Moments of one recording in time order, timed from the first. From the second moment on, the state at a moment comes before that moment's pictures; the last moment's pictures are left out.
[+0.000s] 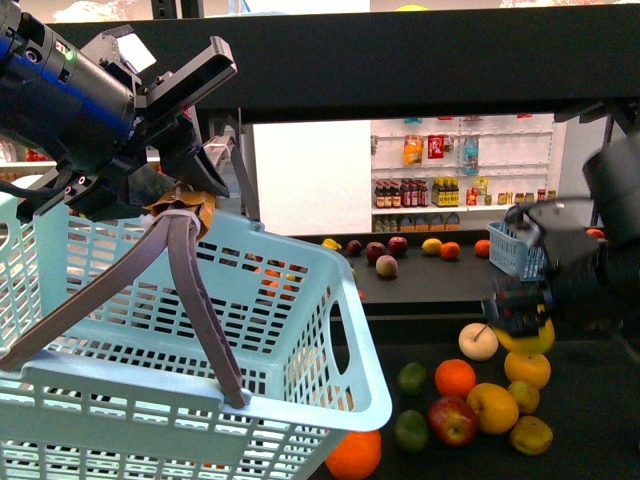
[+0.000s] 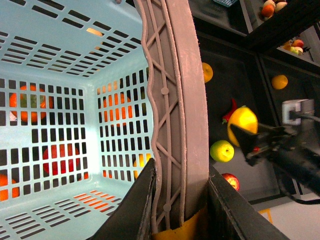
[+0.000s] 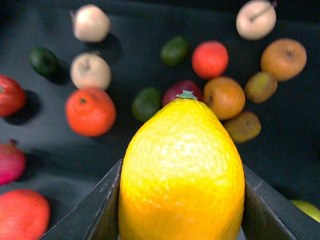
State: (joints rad) left arm -0.25 1.64 1.42 -0.30 0.29 -0.43; right arm 0.02 2.01 1.36 0.07 -0.12 -0.08
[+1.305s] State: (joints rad) left arm -0.25 1.64 1.42 -0.30 0.29 -0.43; right arm 0.45 1.98 1.67 -0.22 -0.20 0.14
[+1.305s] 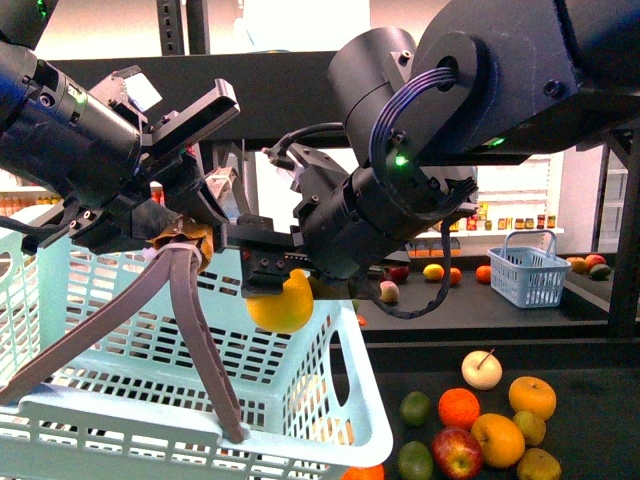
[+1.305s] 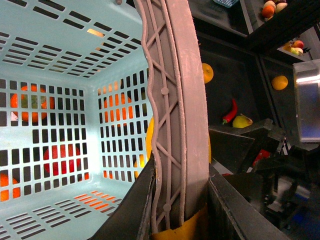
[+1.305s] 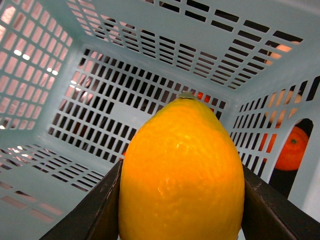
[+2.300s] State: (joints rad) left arm -0.25 1.64 1.42 -0.30 0.29 -0.43; right arm 0.03 1.75 1.18 0.22 -0.08 -0.02
